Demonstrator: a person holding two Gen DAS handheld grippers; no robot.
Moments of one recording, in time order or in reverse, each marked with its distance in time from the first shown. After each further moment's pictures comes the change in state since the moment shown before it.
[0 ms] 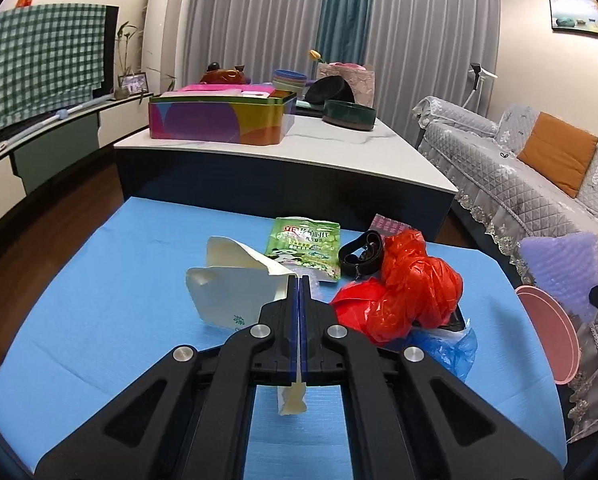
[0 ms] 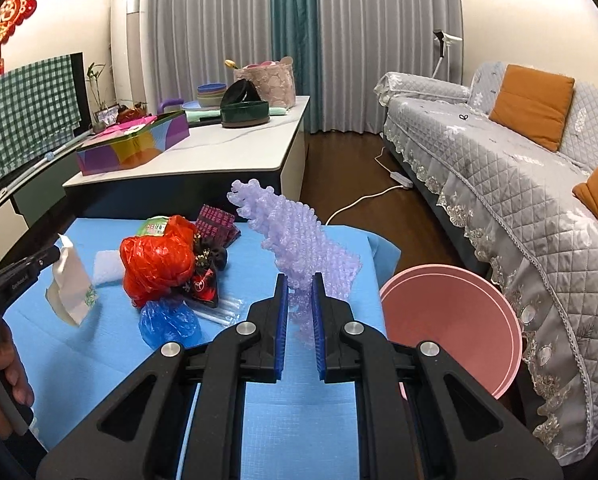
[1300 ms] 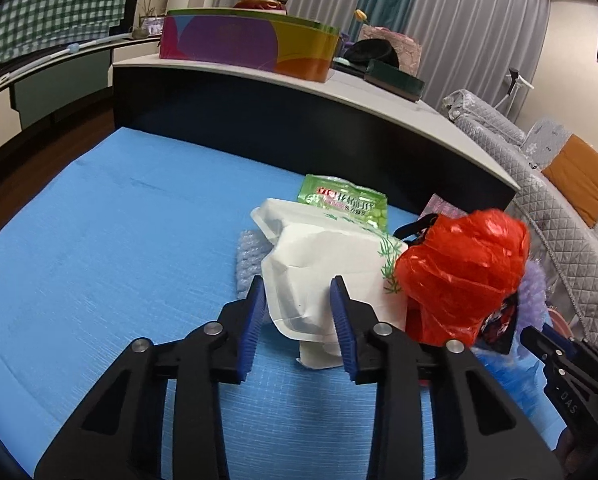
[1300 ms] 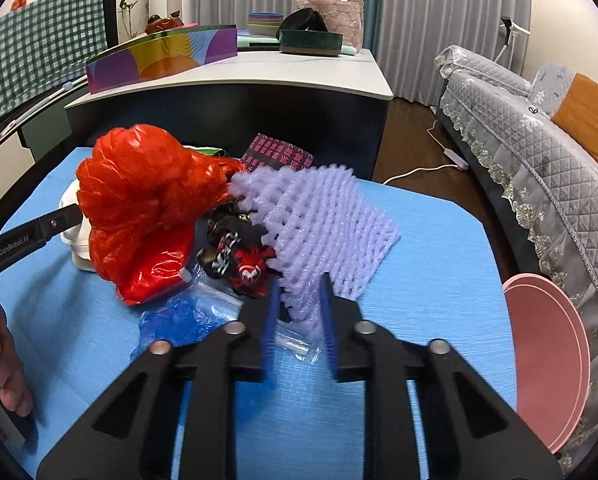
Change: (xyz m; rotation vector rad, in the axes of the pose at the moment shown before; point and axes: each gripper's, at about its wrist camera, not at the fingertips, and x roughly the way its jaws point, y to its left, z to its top) left arm 0.090 0.031 -0.016 -0.162 0.120 0.001; right arm 0.135 0.092 -0.014 -0.157 0.165 0.071
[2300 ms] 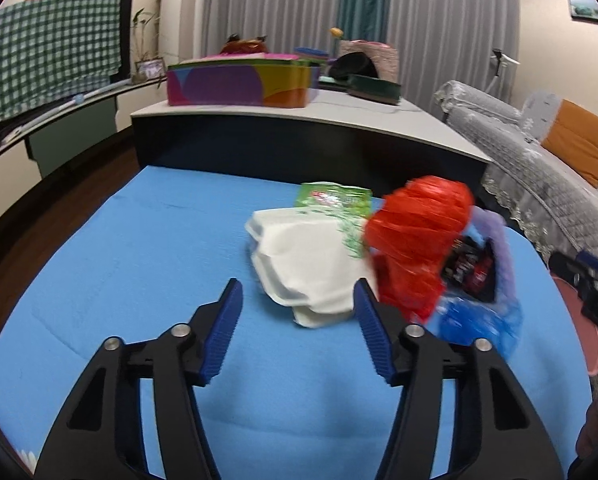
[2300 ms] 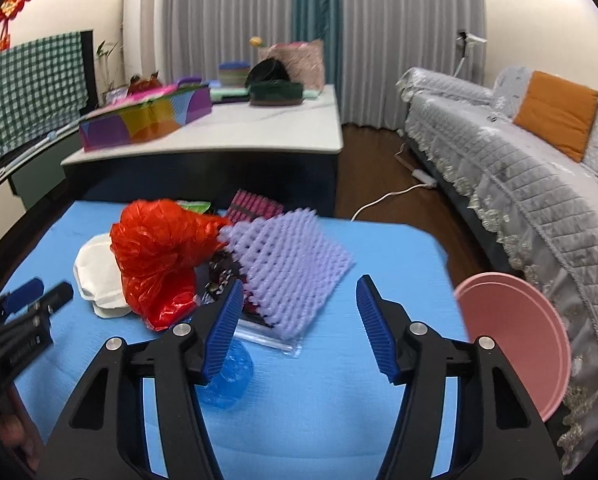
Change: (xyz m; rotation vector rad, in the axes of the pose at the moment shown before) left arm -0.059 -0.018 -0.022 0.130 -0.065 0.097; right arm -0.057 -0.010 0.001 0.098 -0.121 -0.054
